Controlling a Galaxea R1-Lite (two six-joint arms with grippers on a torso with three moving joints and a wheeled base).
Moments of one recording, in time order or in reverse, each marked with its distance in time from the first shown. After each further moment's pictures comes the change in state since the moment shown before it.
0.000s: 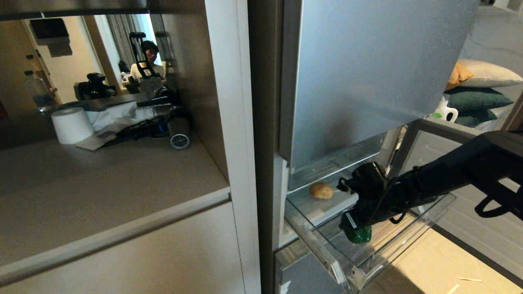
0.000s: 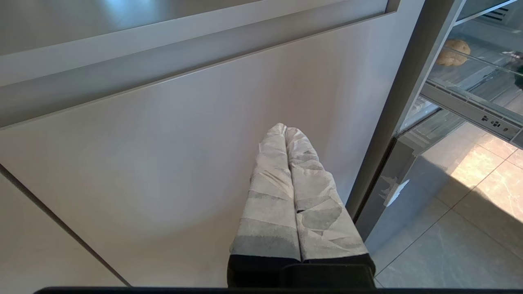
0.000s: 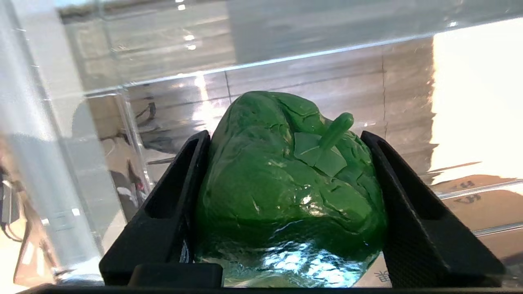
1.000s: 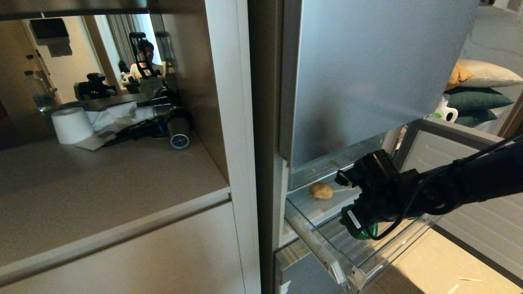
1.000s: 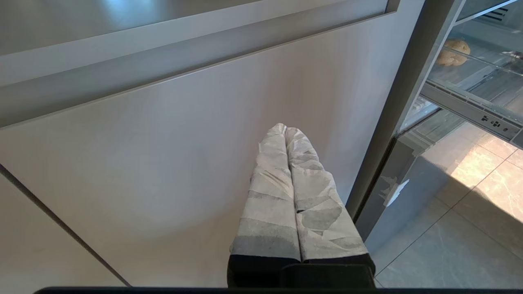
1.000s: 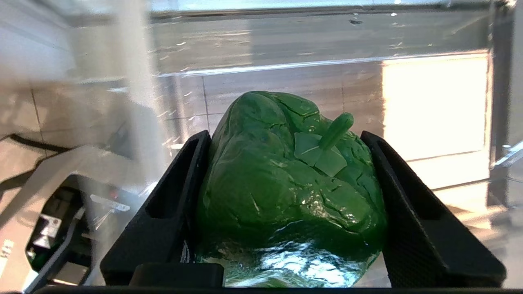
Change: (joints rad) left arm 0.000 0.000 0.000 0.000 0.000 0.000; right arm 0.152 -0.284 0.167 0.001 -0.151 -0.003
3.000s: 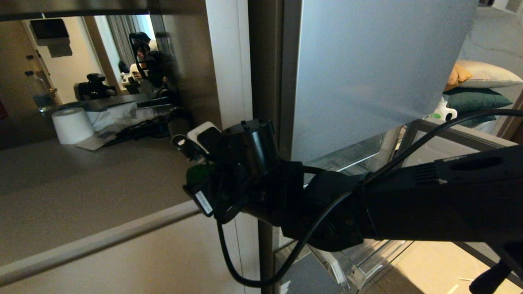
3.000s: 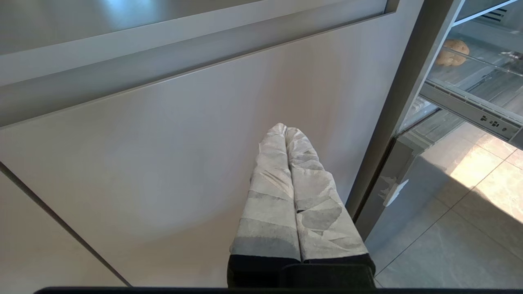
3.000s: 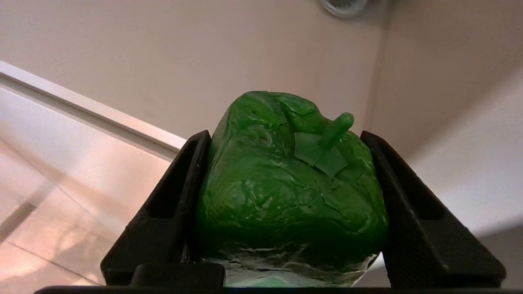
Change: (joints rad) left arm 0.000 0.000 0.000 0.000 0.000 0.000; right arm 0.592 0.209 -0.562 -0.338 0.023 -0.011
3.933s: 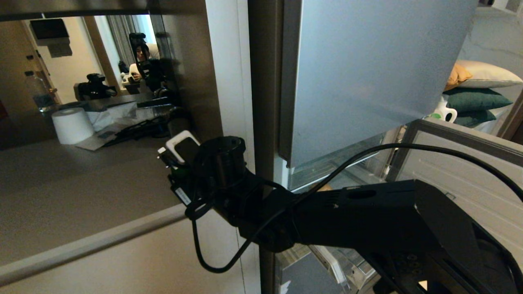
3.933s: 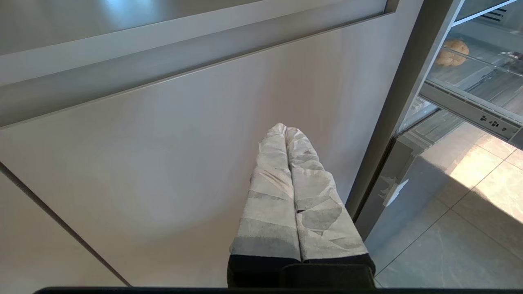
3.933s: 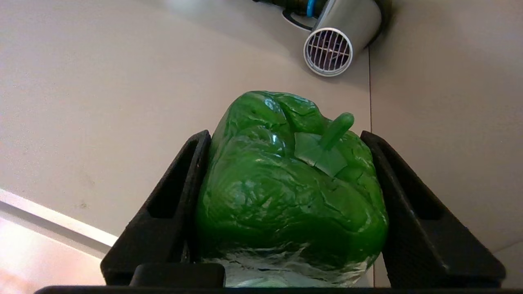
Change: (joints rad) left arm 0.000 0.000 0.000 0.000 0.000 0.000; right arm -0.010 0.273 -0.281 -0.159 -0.060 -0.113
